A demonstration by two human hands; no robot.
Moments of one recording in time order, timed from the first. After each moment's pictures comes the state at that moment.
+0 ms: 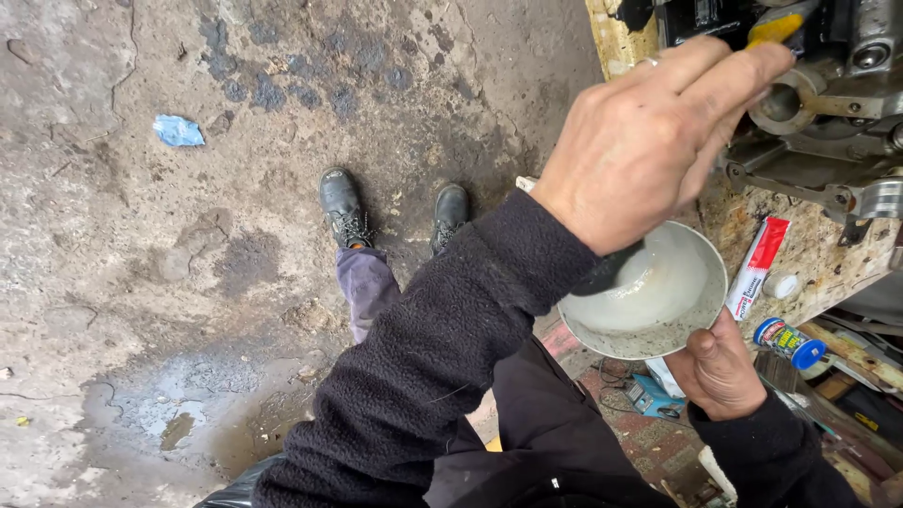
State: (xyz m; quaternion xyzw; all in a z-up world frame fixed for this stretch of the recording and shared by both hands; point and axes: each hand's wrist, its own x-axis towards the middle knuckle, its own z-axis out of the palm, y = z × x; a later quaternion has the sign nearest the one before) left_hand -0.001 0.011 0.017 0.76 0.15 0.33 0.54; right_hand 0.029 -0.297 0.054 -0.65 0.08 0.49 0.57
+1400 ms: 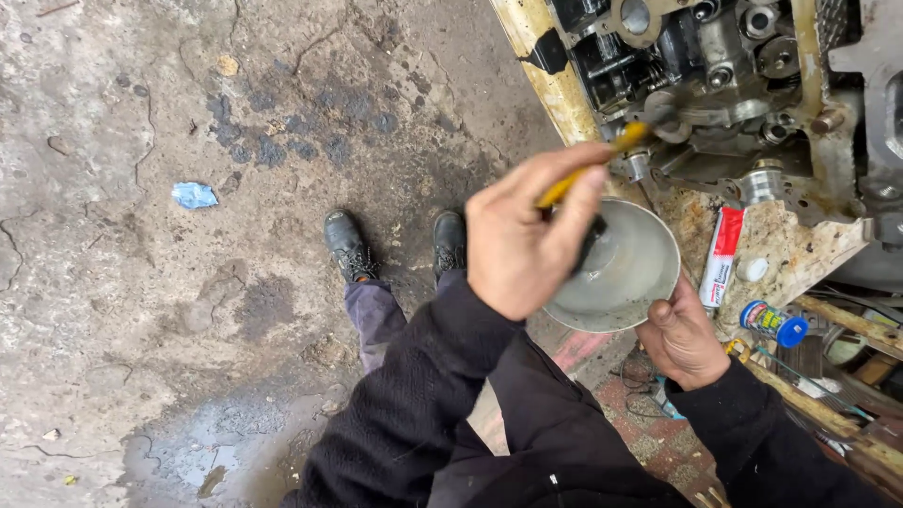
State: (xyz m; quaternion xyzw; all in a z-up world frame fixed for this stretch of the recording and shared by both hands) left_hand -0.054 0.008 0.072 0.59 0.26 0.27 0.72; right_hand 0.034 -0.270 0.059 -0.64 0.04 0.47 0.60
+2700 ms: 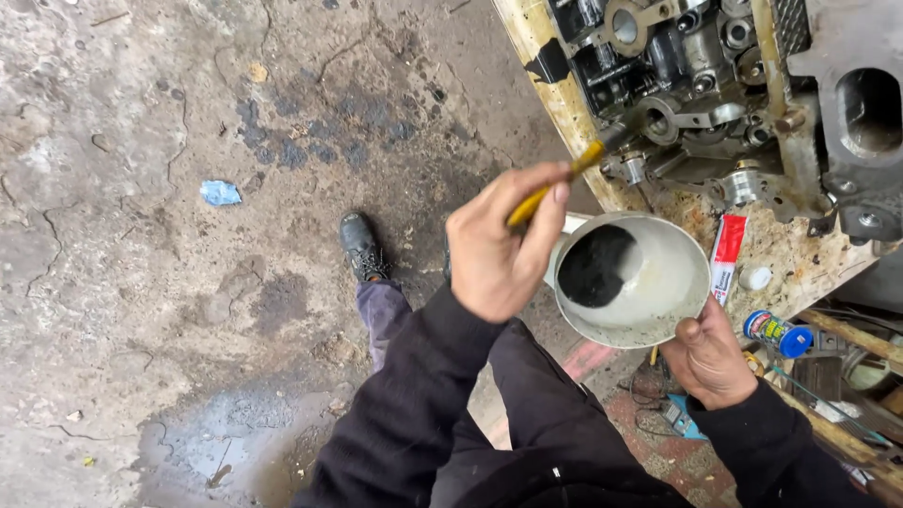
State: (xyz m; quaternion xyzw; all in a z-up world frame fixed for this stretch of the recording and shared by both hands) left_hand -0.071 0.004 0.083 0.64 0.29 0.29 0.65; right_hand 0.045 -0.308 0.075 -0.64 0.04 0.46 0.61
